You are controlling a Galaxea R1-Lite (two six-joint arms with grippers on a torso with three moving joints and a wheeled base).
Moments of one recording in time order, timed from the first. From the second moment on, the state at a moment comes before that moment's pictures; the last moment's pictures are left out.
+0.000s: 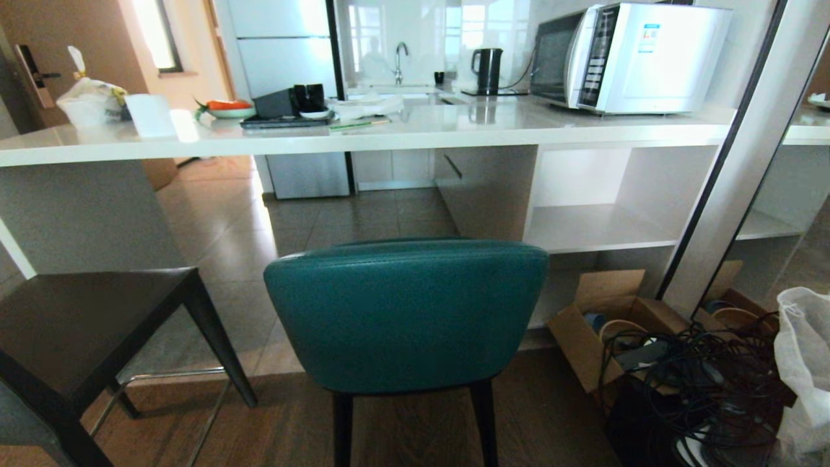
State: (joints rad) left arm -0.02 0.59 -0.56 -0.37 -0.45 -0.16; right arm 0.13 0.86 -0.27 -0.86 -0.03 0.05
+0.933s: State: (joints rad) left arm 0.01 0.01 -0.08 0.00 -0.16 0.15; right arm -0.01 0.09 -0.10 -0.08 0.02 -0.03
